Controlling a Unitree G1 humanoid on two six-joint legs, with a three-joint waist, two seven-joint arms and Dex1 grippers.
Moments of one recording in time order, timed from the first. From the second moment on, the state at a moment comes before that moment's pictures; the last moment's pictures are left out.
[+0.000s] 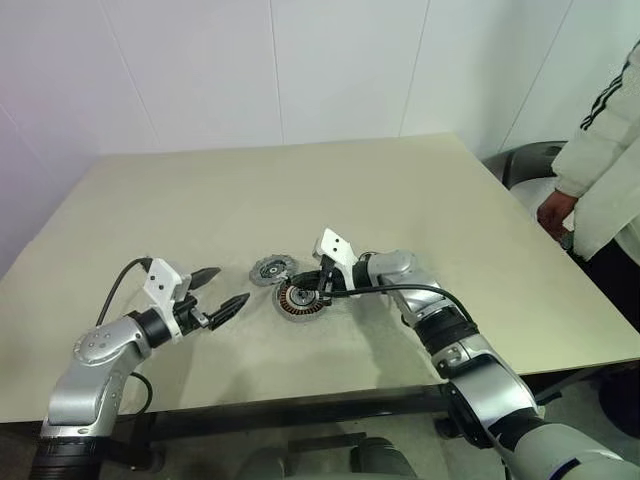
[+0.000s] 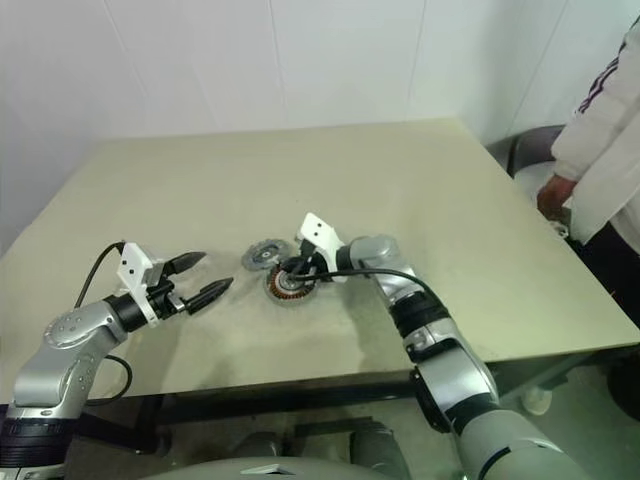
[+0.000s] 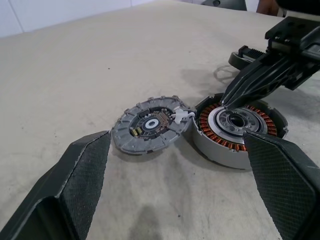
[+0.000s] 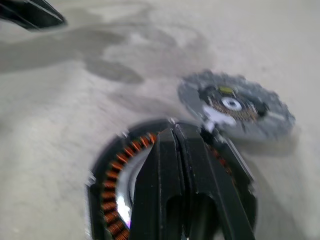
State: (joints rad) left arm 0.00 0.57 0.18 -0.16 -0.44 0.30 -0.79; right arm -0.75 -0.18 0.29 0.55 0.07 0.28 1.08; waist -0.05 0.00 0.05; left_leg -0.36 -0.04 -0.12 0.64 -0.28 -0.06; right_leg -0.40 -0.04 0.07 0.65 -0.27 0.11
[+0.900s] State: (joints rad) left arm 0.03 0.57 0.18 -0.21 -0.45 0.32 -0.76; right arm -0.76 -0.16 0.25 0.66 0.10 0.28 1.06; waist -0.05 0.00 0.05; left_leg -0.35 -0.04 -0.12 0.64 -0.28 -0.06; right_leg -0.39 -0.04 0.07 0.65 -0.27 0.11
